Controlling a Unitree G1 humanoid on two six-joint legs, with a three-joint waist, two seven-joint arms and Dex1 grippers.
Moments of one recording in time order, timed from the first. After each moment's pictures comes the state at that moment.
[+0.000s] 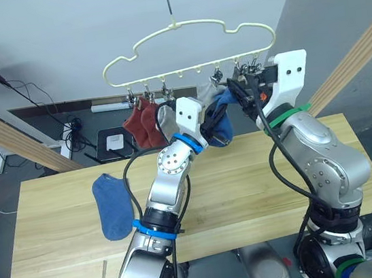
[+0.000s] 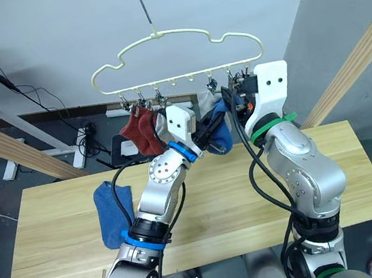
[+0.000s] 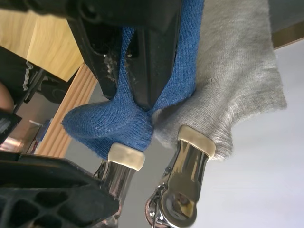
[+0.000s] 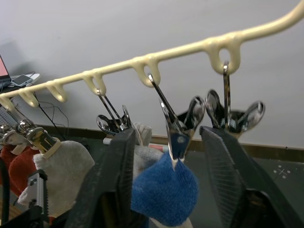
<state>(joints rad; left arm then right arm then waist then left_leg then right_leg) -0.60 0.04 -0.17 0.21 -0.03 -0.05 -0.44 -0.58 -0.08 -0.07 -0.60 0.35 0.97 0.03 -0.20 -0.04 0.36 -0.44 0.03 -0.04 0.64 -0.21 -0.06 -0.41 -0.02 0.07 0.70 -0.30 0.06</state>
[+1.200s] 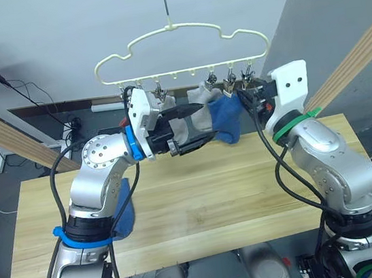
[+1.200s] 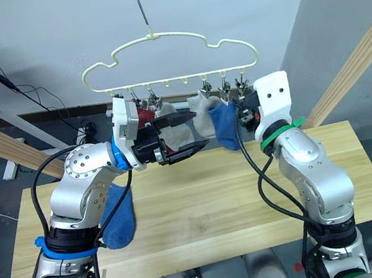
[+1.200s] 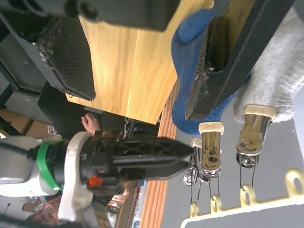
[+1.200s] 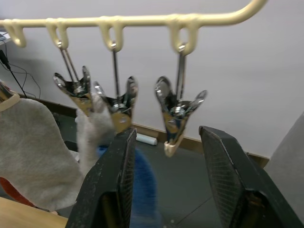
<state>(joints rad) -0.59 0.49 -0.07 -0.16 -0.43 0.27 -0.99 -0.52 -0.22 0.02 -0.57 0.23 0.87 0.06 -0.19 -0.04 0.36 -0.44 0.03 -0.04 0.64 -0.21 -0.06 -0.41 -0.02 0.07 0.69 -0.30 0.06</state>
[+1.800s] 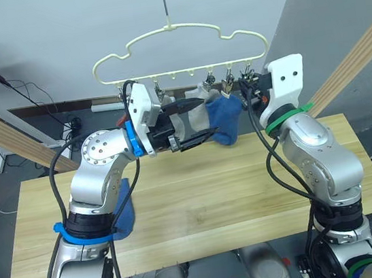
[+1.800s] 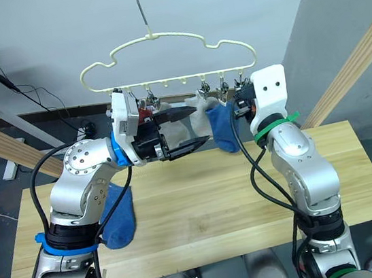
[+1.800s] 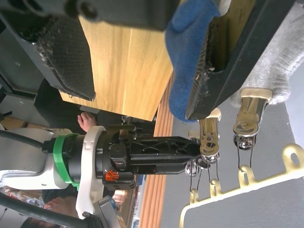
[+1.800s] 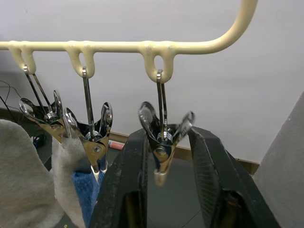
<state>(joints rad) -0.61 0.49 -0.07 -0.15 -0.42 0.25 -0.99 -0.55 -0.16 0.02 -0.50 0.17 0.79 0.03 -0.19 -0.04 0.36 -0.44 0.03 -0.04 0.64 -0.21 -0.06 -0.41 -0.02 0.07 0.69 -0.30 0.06</state>
